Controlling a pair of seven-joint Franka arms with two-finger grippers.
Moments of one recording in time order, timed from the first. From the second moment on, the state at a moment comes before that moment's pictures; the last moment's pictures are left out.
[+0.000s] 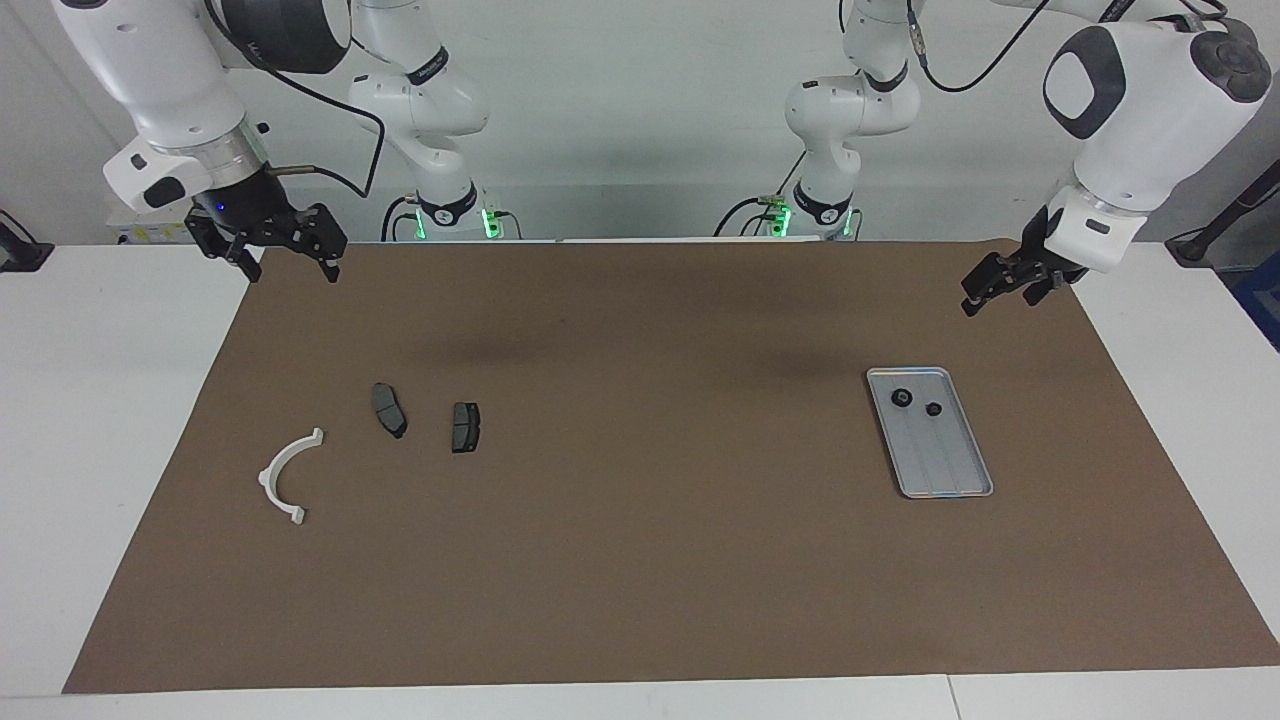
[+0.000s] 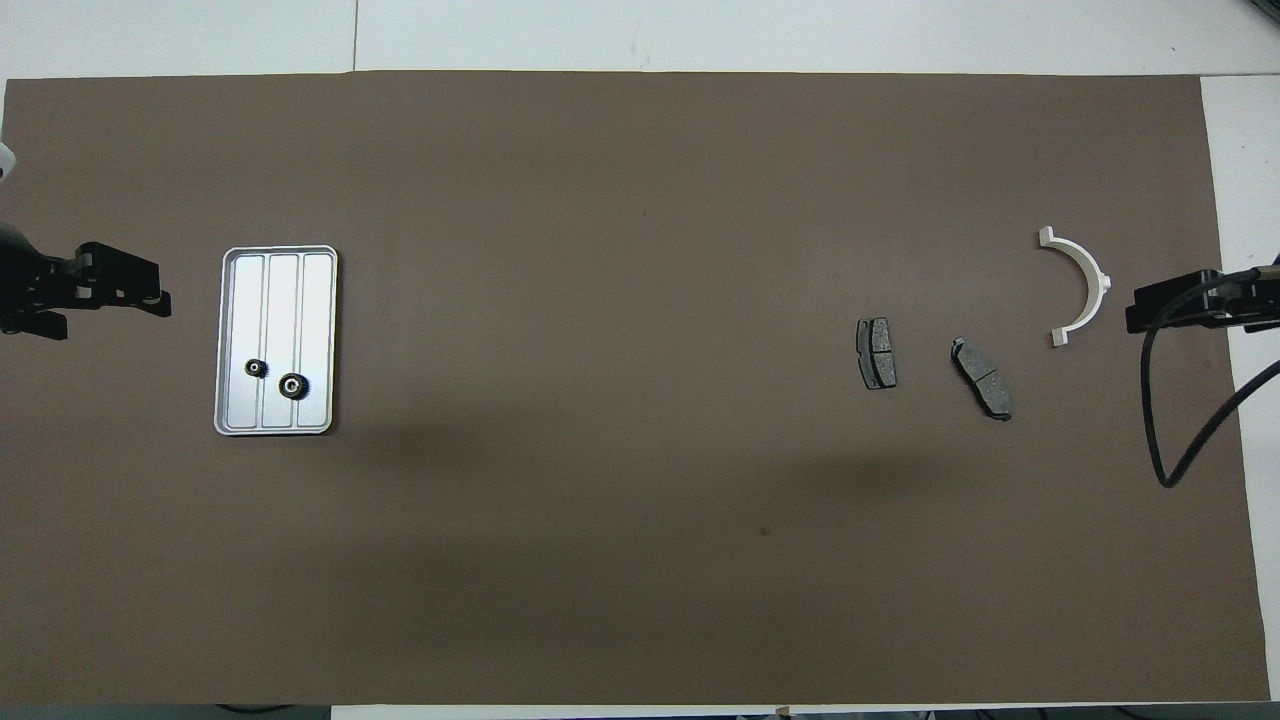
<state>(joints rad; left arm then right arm) -0.01 0.05 0.01 -1.62 -0.04 1.61 -0.12 -0.06 -0.05 0.01 -1.66 -0.01 1.60 -0.03</state>
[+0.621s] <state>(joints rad) -0.01 0.05 0.02 -1.62 -0.04 1.61 -0.12 -0.07 -0.05 0.01 -1.67 -0.01 1.60 -0.03</state>
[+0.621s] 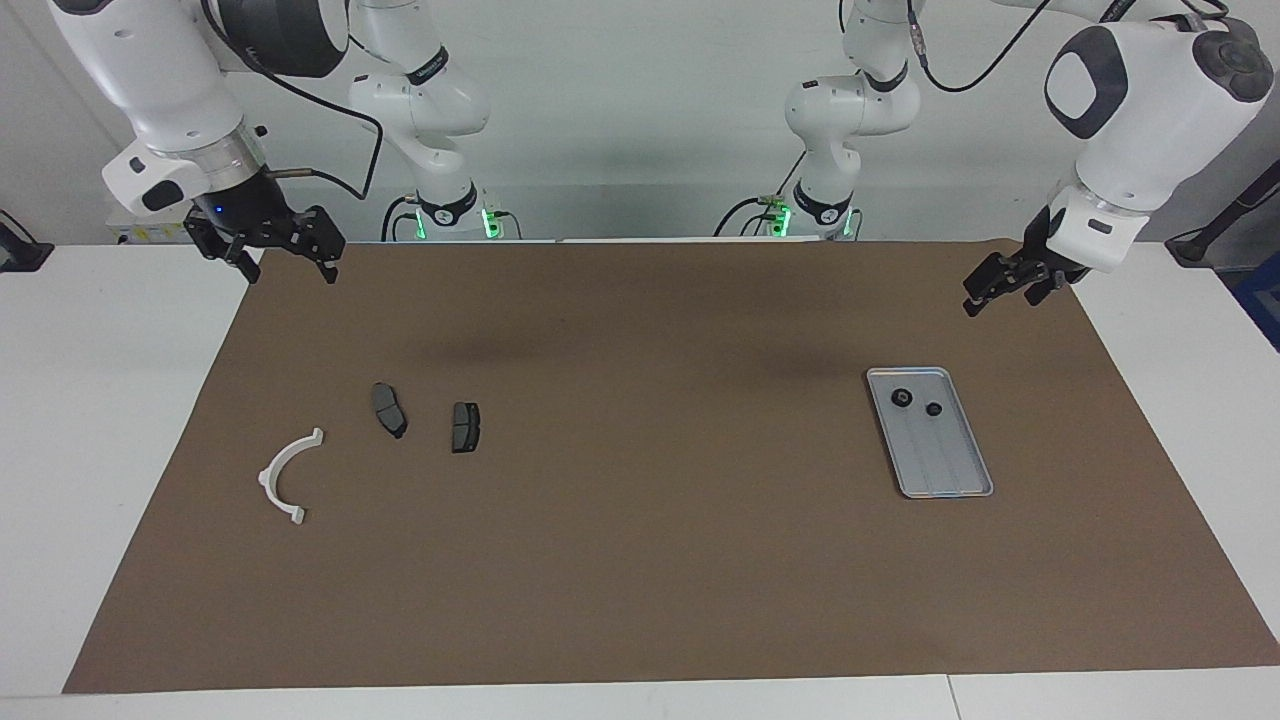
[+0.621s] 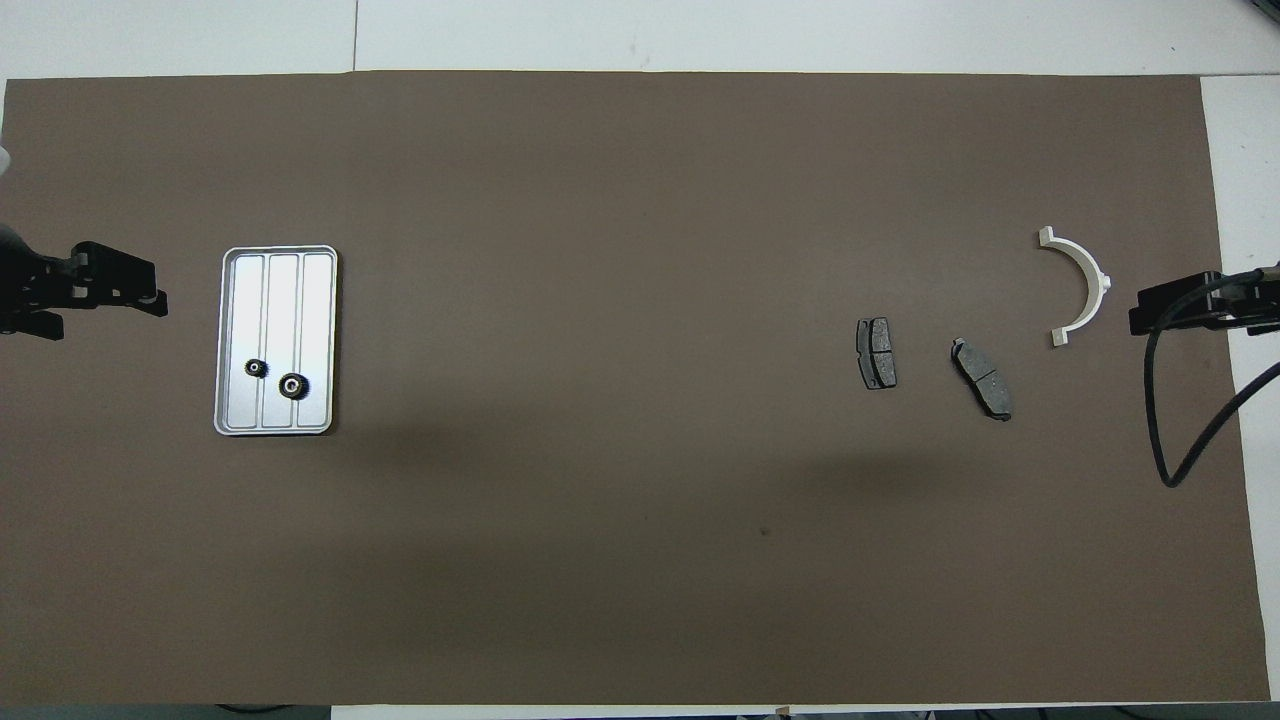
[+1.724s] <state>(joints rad) -0.03 -0.02 0.01 -1.87 -0.01 1.79 -0.14 -0.07 -0.06 0.01 -1.69 -0.01 1.60 -0.03</state>
